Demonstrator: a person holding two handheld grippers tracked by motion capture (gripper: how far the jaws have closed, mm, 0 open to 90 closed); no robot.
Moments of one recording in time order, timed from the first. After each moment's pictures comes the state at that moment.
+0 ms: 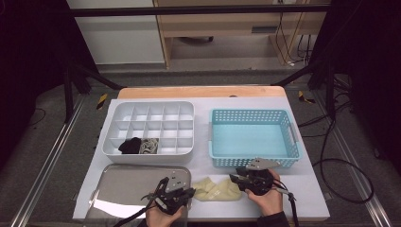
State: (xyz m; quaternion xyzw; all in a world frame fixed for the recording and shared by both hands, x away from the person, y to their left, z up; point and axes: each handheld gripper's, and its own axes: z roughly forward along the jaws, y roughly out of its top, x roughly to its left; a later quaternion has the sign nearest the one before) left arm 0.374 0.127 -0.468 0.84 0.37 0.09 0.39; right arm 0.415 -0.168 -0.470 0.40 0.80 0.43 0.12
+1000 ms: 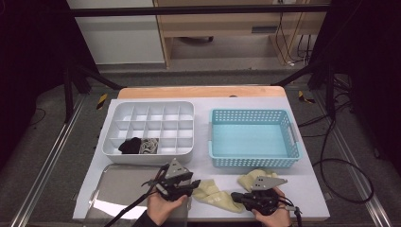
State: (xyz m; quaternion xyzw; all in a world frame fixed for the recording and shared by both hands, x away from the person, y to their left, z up) left arm 0.412 0.113 -0.453 0.85 0.33 0.09 0.40; right arm 0.370 -0.177 -0.482 0.34 0.82 0.46 0.04
